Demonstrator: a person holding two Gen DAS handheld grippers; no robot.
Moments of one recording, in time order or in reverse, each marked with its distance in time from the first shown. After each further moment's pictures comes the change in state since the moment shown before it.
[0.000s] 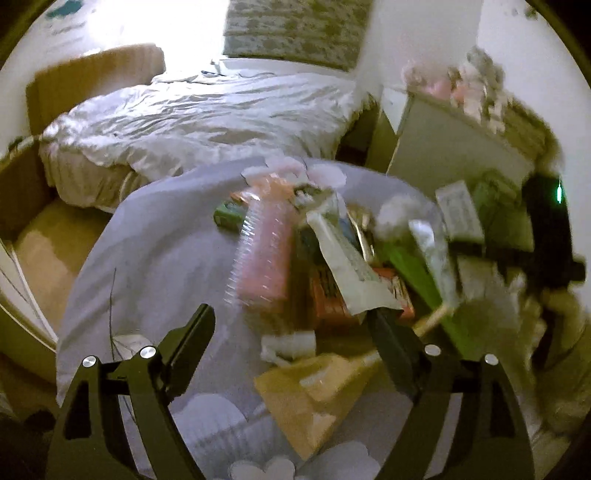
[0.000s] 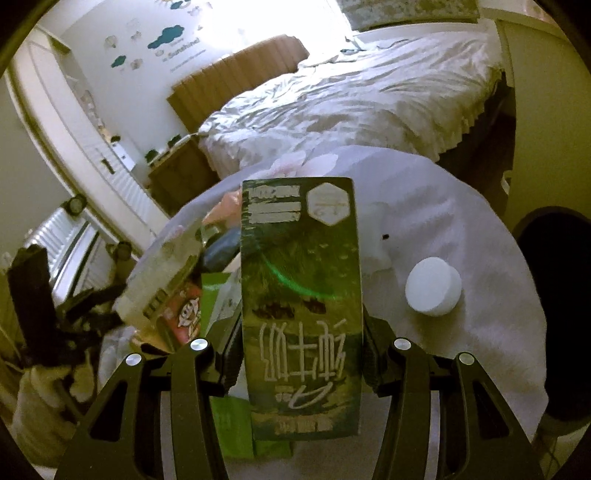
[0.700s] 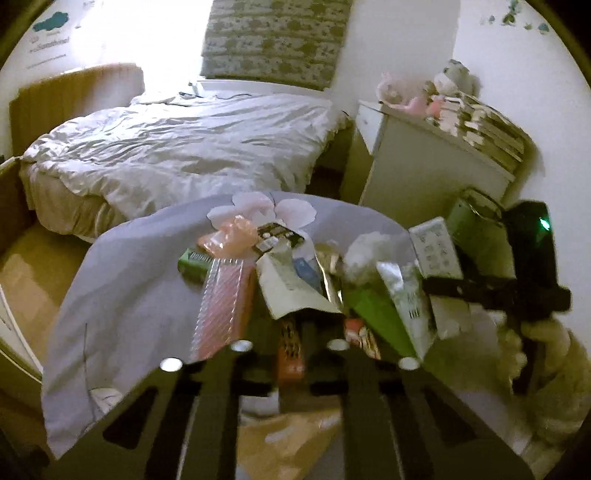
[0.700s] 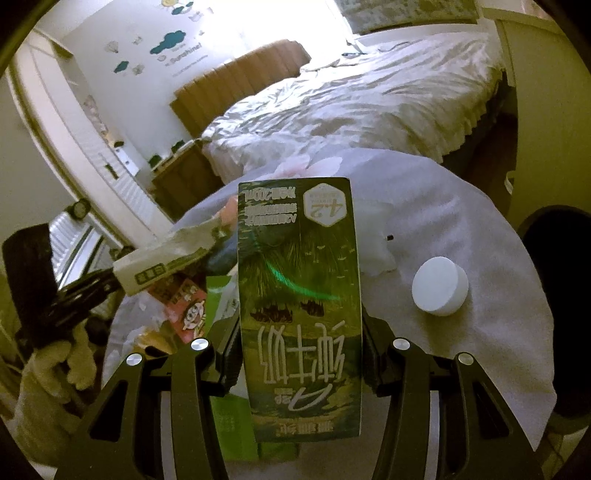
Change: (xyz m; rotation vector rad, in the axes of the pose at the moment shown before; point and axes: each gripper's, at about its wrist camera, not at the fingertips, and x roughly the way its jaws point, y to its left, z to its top) left arm 0.017 -0.032 0.029 0.054 -0.074 -0.058; right arm -0.005 -0.006 -0.003 0.016 -0.045 0.029
